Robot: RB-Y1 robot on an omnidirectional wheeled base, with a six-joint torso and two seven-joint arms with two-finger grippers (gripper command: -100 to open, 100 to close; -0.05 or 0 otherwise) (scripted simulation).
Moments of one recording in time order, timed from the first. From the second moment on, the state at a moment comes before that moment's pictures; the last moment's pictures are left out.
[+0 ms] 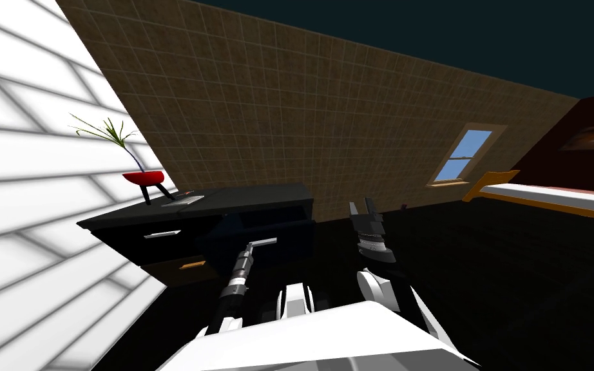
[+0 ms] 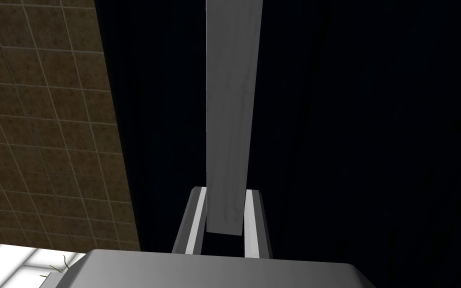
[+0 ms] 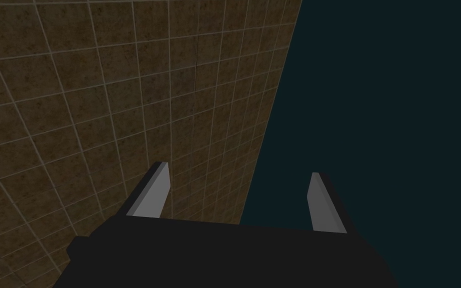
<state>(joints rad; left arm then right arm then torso) 0.38 0.05 -0.04 -1.53 -0.03 -0.47 0.08 0.50 -0.04 -0.06 -2.23 -0.08 -0.59 -0.07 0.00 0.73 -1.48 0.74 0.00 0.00</state>
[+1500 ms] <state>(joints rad) 0.45 0.08 -0.05 -1.78 -0.03 -0.26 0.10 0.50 -0.04 -0.06 -2.23 -0.08 -0.59 -0.07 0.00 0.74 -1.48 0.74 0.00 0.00</state>
